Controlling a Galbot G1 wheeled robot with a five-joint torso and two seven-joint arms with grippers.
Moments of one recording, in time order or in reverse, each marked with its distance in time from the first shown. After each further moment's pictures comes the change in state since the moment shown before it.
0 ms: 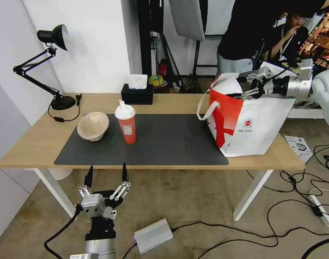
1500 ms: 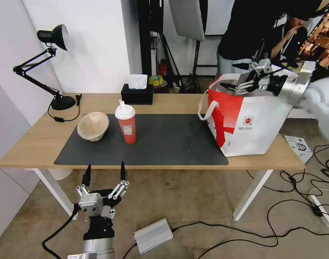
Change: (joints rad) left arm 0.005 0.000 -0.005 -0.016 0.000 -0.002 -0.002; right arm -0.240 -0.099 0.085 0.362 0.222 0.089 0.461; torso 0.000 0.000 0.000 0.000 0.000
